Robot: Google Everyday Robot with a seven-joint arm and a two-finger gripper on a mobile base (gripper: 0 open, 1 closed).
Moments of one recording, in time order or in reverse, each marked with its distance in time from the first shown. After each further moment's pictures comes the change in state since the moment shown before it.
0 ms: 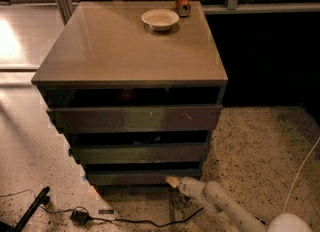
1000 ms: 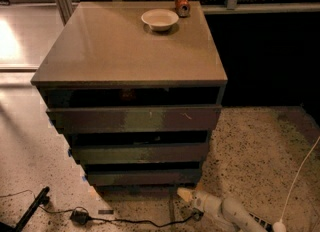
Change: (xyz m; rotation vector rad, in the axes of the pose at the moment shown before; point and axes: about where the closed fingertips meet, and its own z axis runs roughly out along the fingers) arm 0.038 -0.004 -0.077 -0.037 -0.004 0.071
